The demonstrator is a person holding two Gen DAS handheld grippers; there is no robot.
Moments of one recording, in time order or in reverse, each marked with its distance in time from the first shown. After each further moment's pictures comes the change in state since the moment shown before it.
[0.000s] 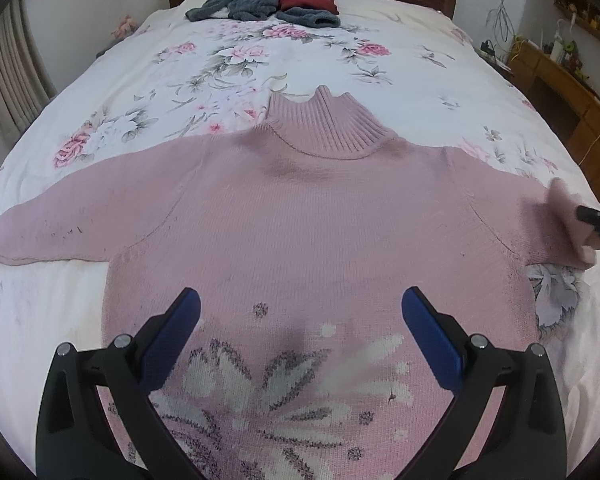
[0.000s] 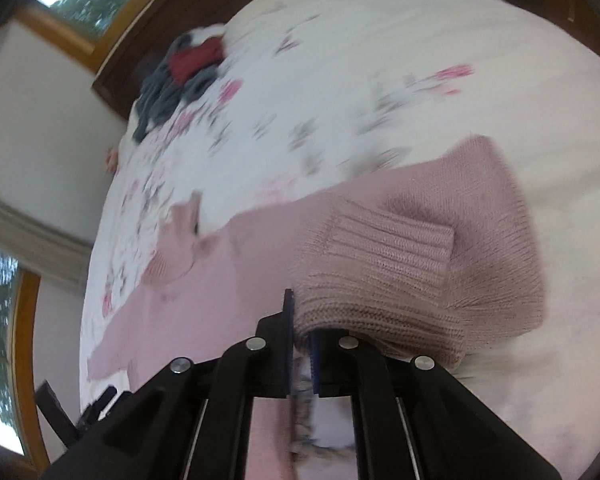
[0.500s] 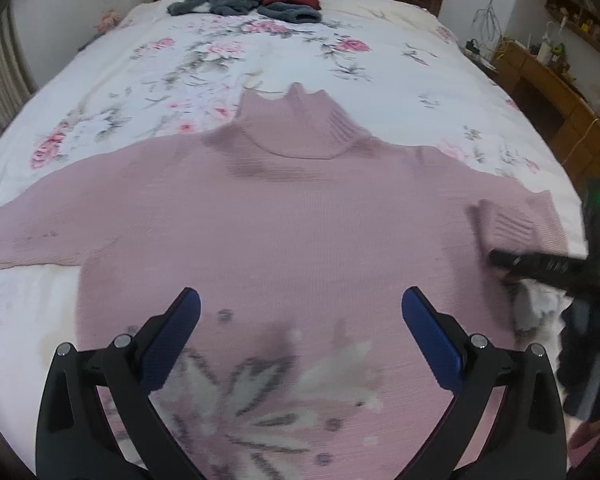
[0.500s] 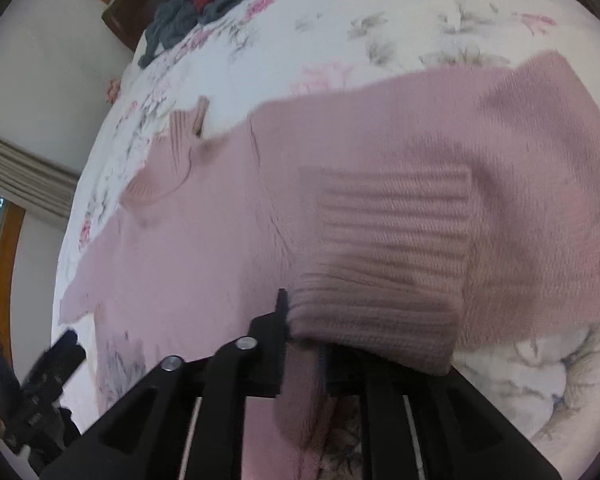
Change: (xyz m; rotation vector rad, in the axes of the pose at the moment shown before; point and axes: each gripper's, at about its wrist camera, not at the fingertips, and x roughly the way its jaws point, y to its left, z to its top) left arm 0.007 -0.021 0.011 -0.002 0.028 -0.098; right arm 0.072 0.022 -0.050 -0.126 0.173 -0.032
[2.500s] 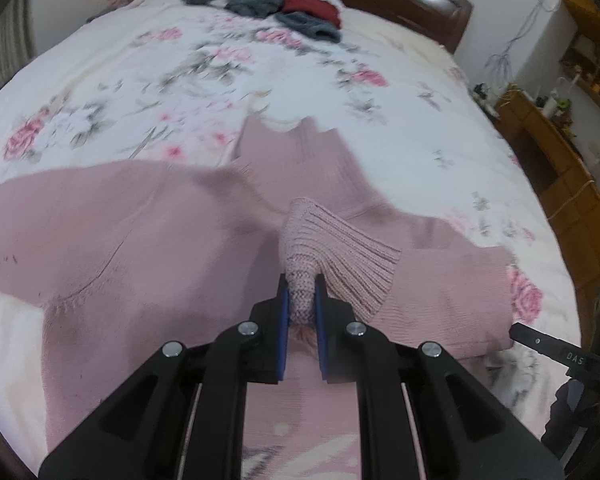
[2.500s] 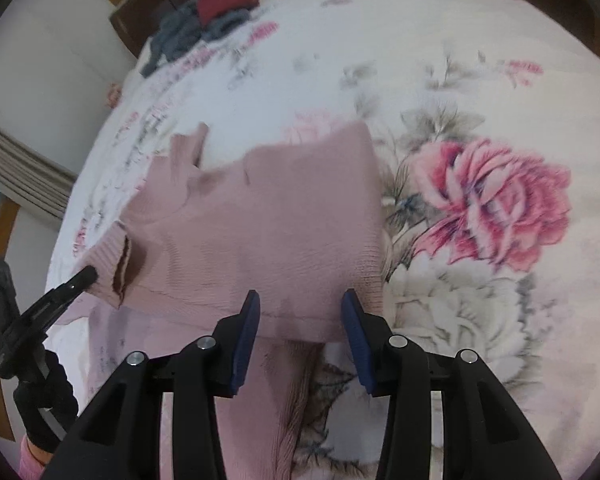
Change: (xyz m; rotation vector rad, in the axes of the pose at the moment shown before) left arm 0.043 0.038 0.052 -0.155 -0.032 -0.078; right arm -0.031 0.004 0.019 -0.041 -0.057 -0.080
